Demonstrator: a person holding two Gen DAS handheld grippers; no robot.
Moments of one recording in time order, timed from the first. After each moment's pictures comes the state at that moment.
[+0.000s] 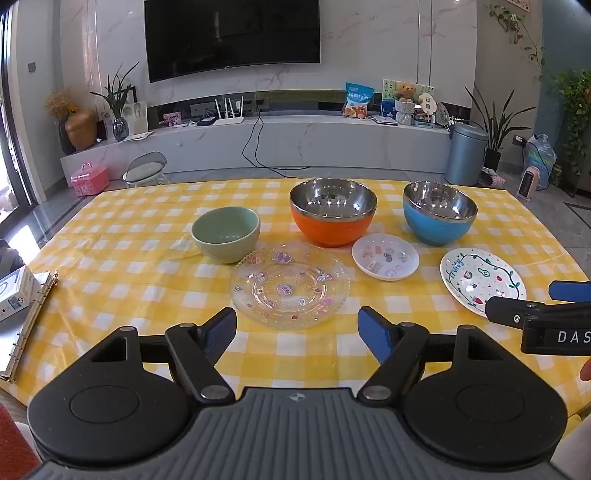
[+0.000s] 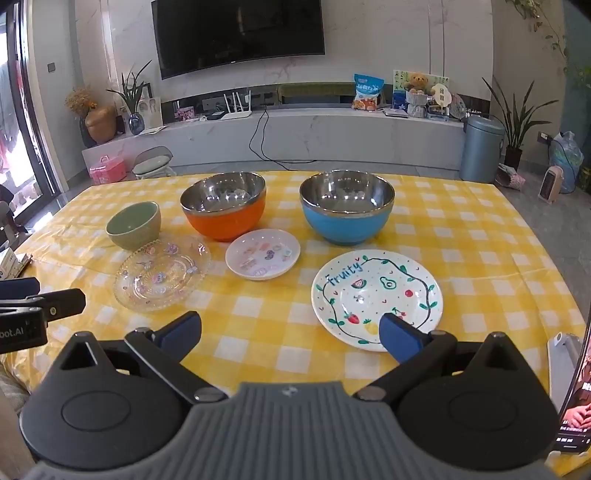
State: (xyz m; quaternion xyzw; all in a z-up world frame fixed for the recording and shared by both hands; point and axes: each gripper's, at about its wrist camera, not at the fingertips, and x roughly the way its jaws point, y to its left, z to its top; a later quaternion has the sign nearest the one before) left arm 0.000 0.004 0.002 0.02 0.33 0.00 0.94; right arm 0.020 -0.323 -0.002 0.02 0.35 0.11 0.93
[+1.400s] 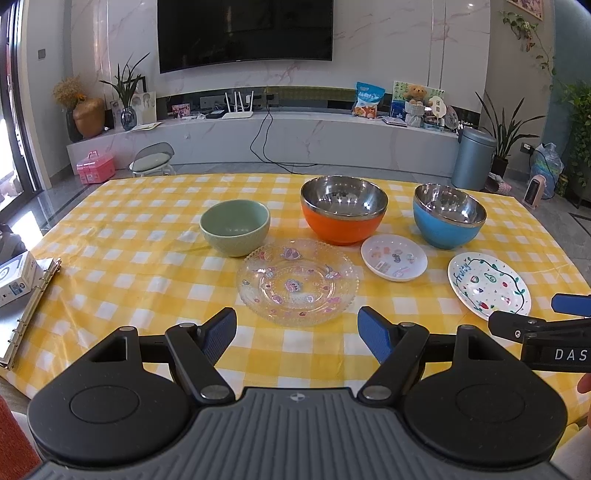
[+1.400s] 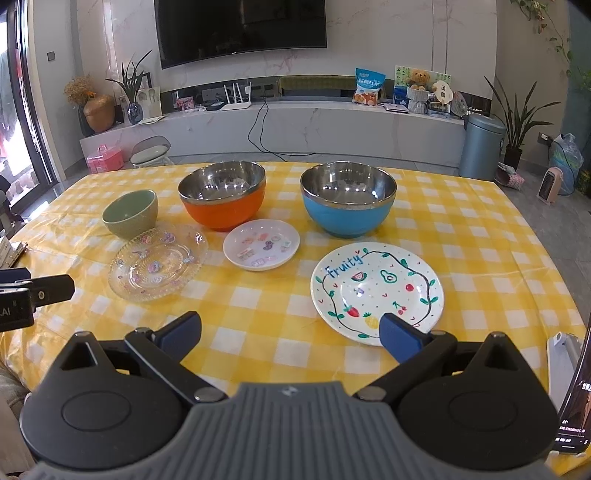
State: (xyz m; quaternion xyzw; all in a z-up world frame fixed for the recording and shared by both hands) left arm 0.000 0.015 0.000 0.00 0.34 0.01 0.94; right arm 0.021 -0.317 -0.008 0.00 0.36 0.11 0.93
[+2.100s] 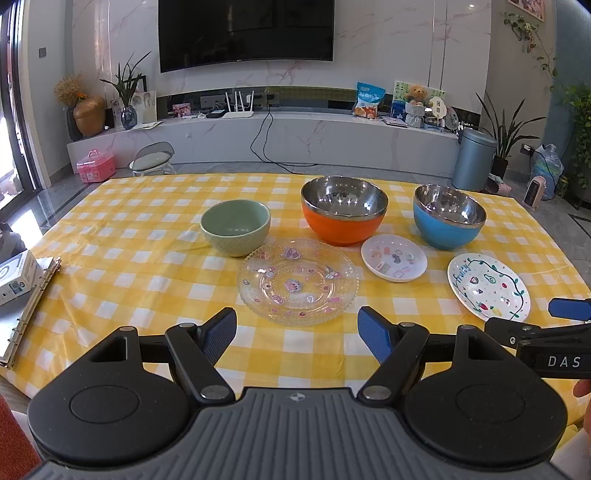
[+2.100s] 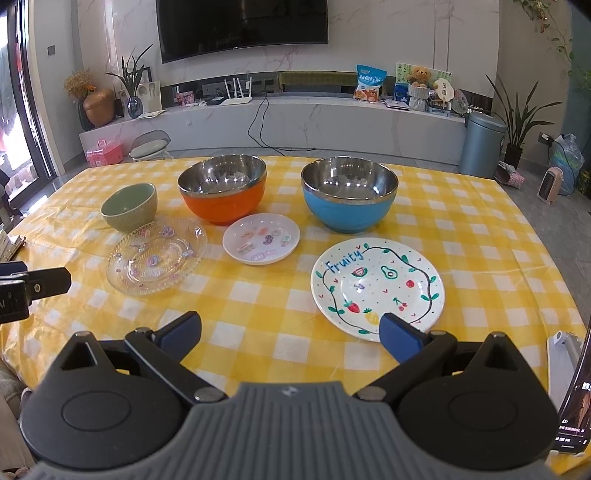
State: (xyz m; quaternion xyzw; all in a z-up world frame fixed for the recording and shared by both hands) left arm 0.000 0.014 -0.001 0.00 0.34 0.01 0.94; right arm 0.023 -0.314 -0.011 -0.01 0.37 0.11 0.92
